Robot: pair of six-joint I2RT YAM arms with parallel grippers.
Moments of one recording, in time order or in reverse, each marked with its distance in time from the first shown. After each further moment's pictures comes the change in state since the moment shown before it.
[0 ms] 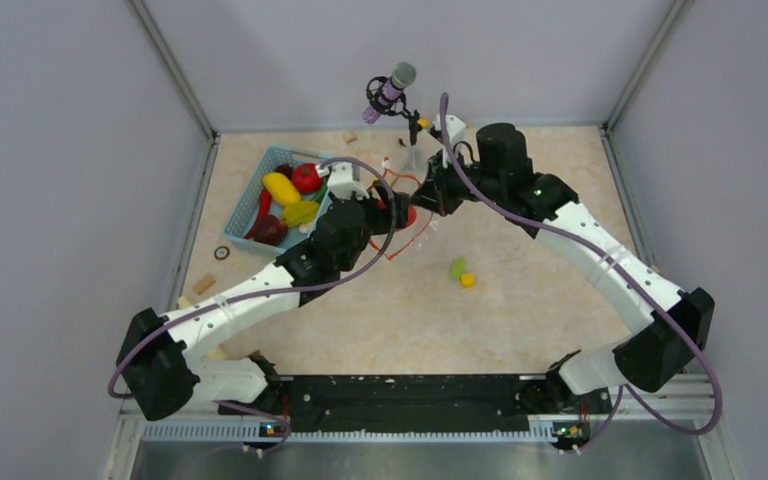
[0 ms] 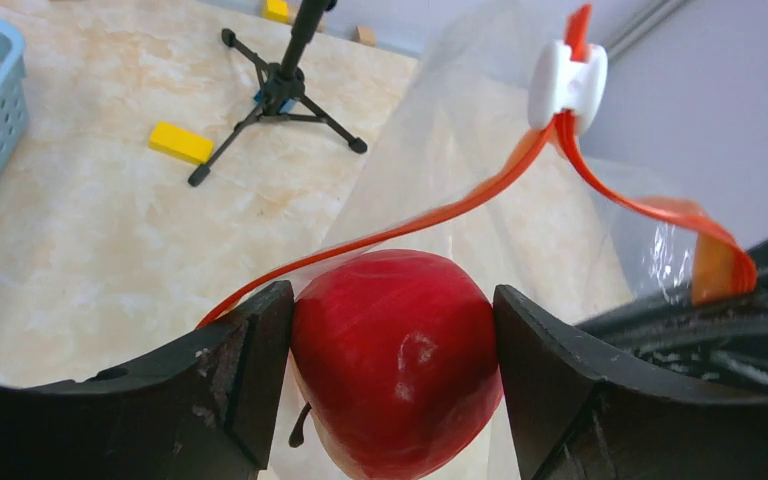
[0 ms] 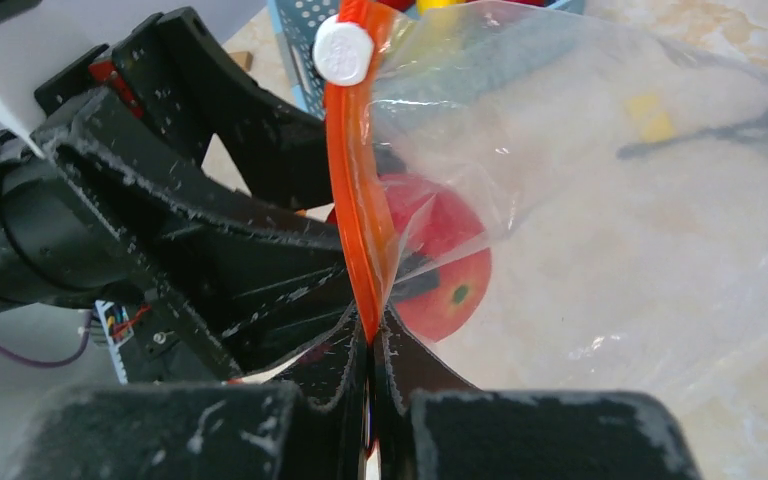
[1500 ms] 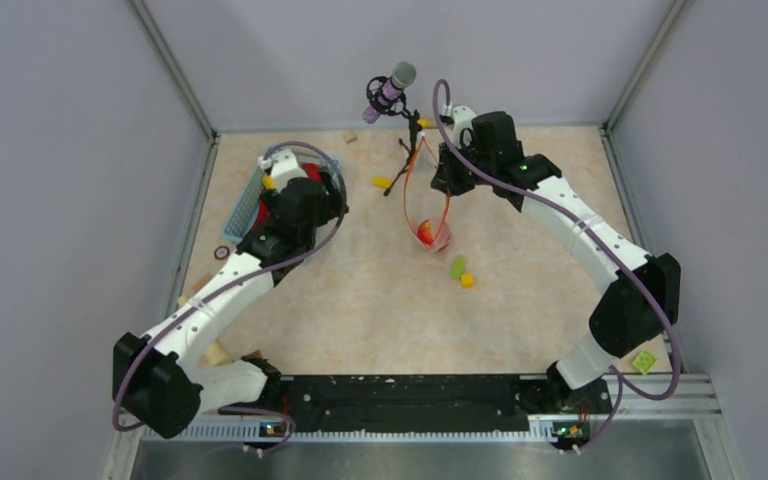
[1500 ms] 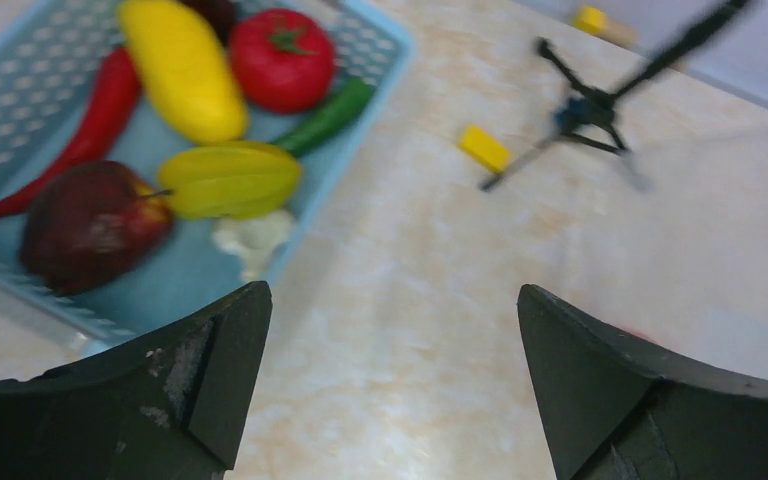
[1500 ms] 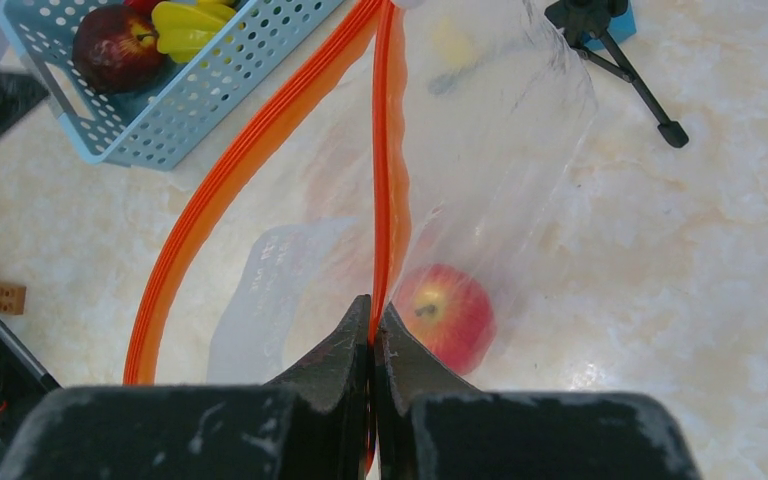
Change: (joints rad) left arm 0.230 -0.081 0.053 -0.381 -0.094 0.039; right arm -0.112 0.183 0.083 -0.061 0.195 0.002
